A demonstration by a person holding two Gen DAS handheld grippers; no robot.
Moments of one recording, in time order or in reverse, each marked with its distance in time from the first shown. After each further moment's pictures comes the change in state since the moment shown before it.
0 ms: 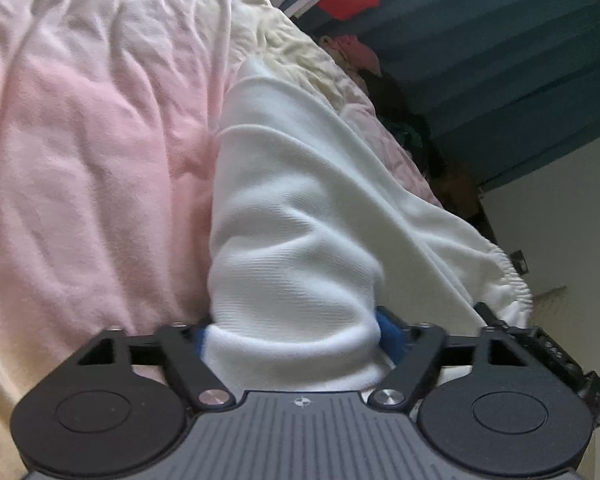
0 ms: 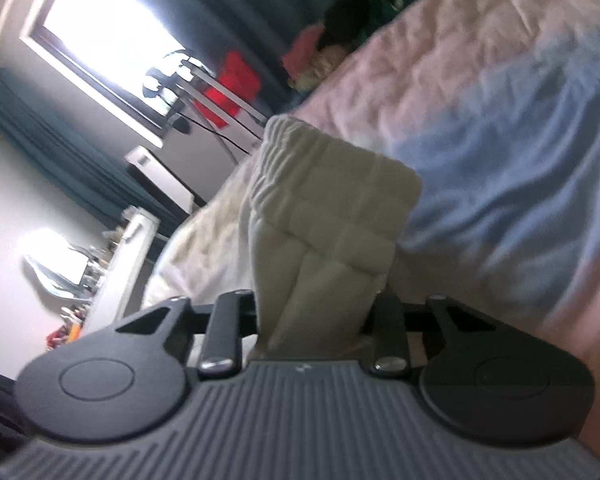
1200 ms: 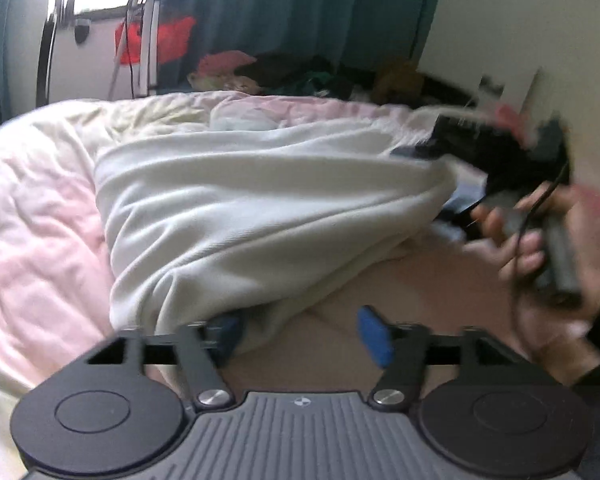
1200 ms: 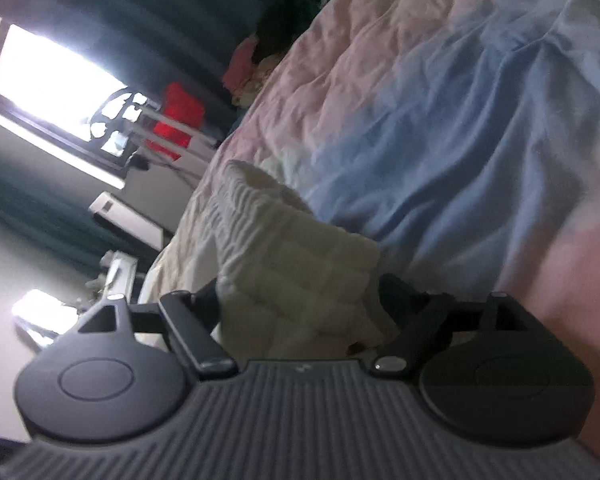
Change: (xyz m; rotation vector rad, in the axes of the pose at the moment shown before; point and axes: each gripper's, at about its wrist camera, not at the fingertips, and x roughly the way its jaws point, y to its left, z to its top) left arm -0.008 -0.100 -0.097 0.748 0.002 0.121; right arm 0.005 -0.055 0.009 0.217 0.013 -0.072
